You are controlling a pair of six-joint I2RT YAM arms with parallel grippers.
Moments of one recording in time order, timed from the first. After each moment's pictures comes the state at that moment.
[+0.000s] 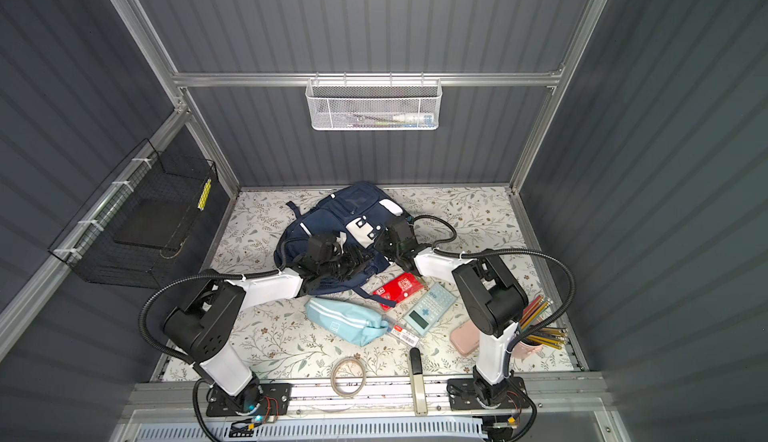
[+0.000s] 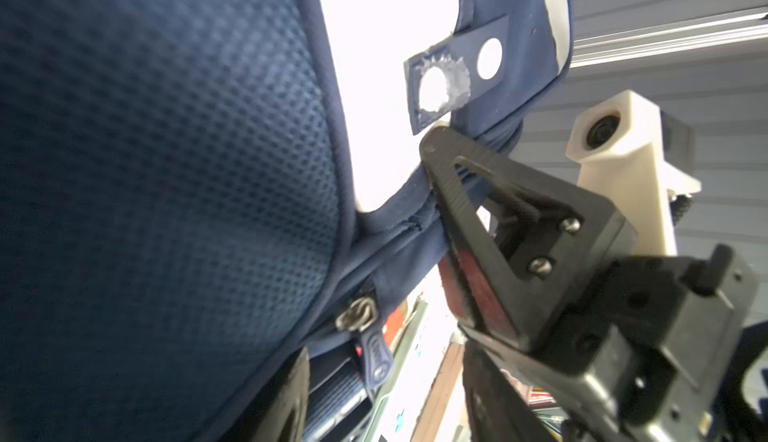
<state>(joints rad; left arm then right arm) -0.60 1.72 0.85 0.32 0.38 -1.15 0.59 1.86 1.09 0.16 -0.04 1.01</state>
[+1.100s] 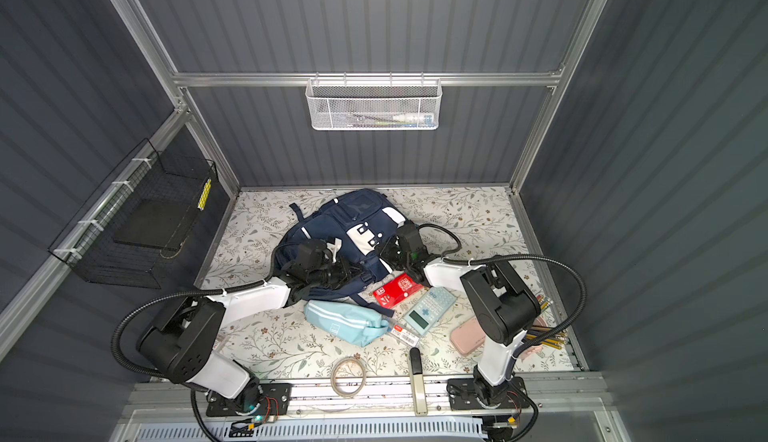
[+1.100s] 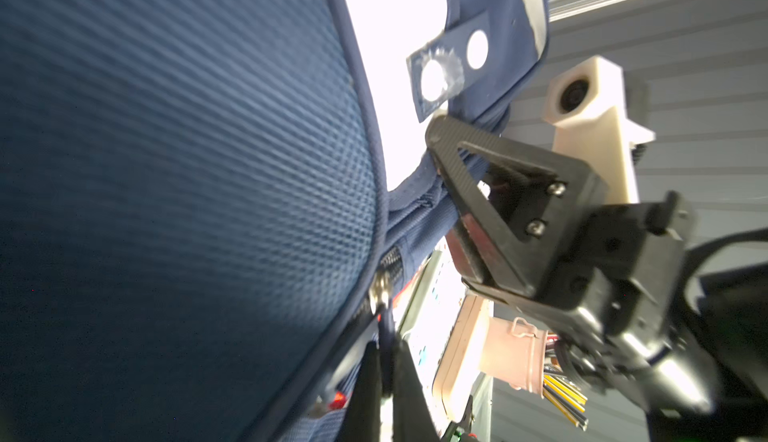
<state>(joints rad) -0.55 1.55 0.73 0.20 0.44 -1.02 0.55 1.78 0.92 0.30 -0.18 1.04</state>
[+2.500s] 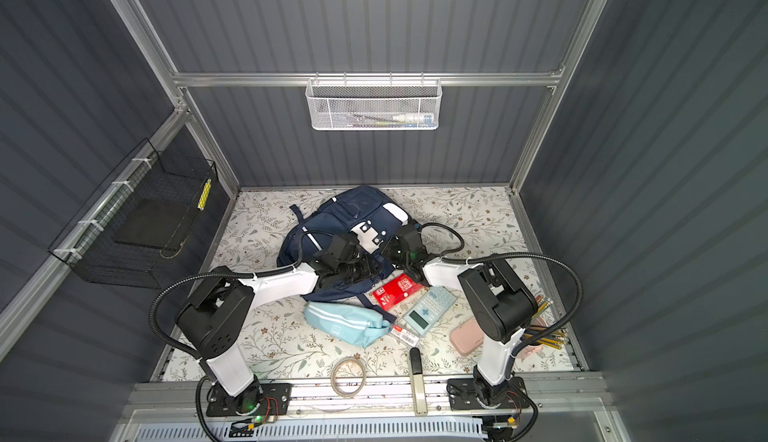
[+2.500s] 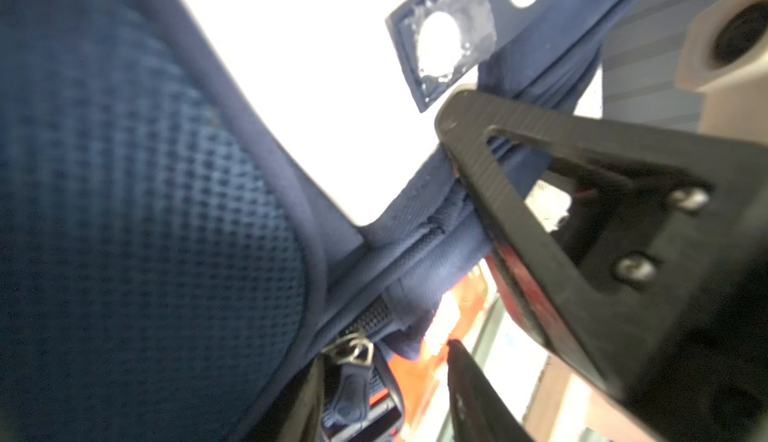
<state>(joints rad) -0.73 1.78 1.03 -0.03 0.17 -0.86 0.57 1.80 0.92 0.31 -0.09 1.03</state>
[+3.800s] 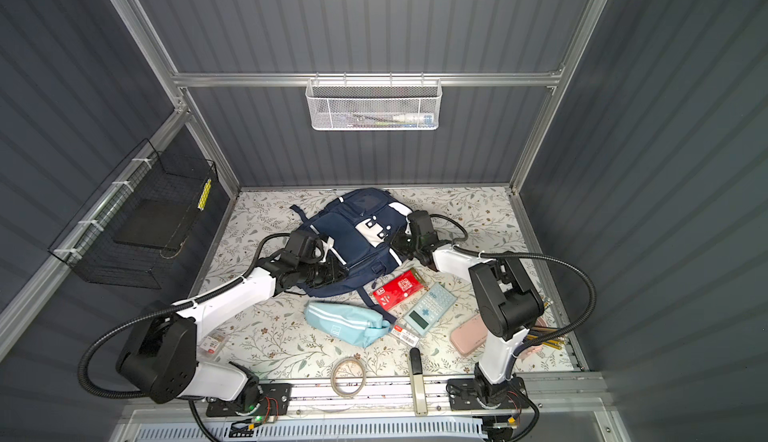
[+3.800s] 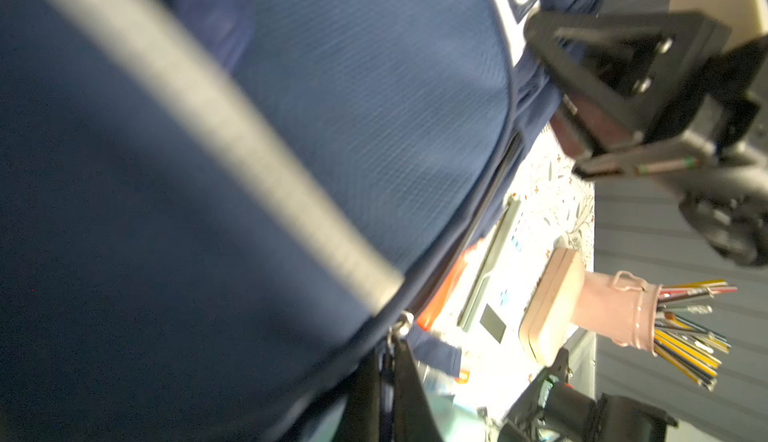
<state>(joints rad) -0.50 1.40 0.86 -0.35 0.41 -0.66 0.40 1.80 1.06 0.08 -0.33 0.93</state>
